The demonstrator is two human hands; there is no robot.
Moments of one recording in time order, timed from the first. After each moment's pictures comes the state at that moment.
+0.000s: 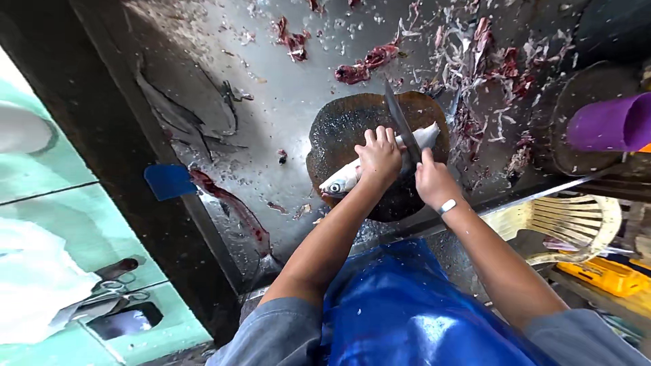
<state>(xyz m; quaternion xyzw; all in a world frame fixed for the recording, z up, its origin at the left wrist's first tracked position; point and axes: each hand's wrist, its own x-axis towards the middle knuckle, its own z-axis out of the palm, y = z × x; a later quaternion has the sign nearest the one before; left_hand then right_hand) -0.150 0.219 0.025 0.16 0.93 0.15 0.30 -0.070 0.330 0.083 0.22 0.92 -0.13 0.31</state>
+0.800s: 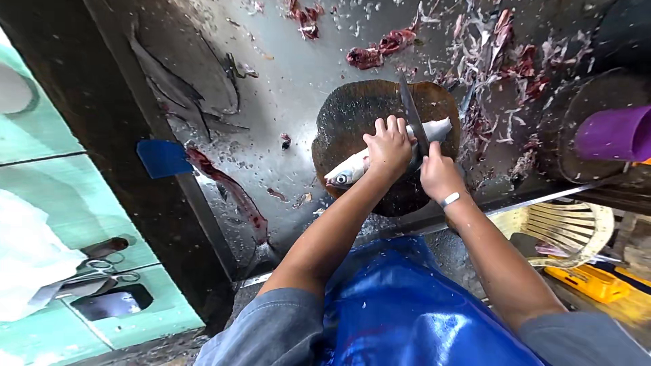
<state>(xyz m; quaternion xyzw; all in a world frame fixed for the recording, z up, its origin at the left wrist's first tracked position) -0.150 0.222 0.022 0.15 0.93 0.17 0.30 -0.082 0.324 0.079 0.23 0.91 -0.10 0.34</state>
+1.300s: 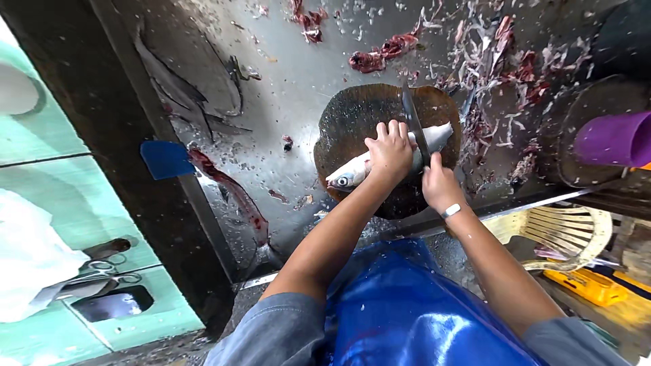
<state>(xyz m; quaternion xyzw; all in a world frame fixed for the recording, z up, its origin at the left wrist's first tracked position) -0.147 0.222 0.023 0.16 0.93 0.16 0.29 -0.057 0.332 0.069 0.22 0.92 -0.11 0.32</state>
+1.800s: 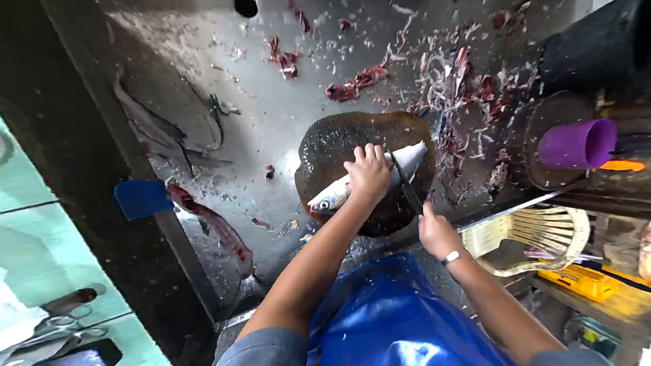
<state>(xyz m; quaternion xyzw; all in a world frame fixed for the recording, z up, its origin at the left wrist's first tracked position) -0.149 0.221 0.025 0.16 0.93 0.18 0.28 -0.005 0.344 0.093 0.25 0.87 -0.09 0.41</state>
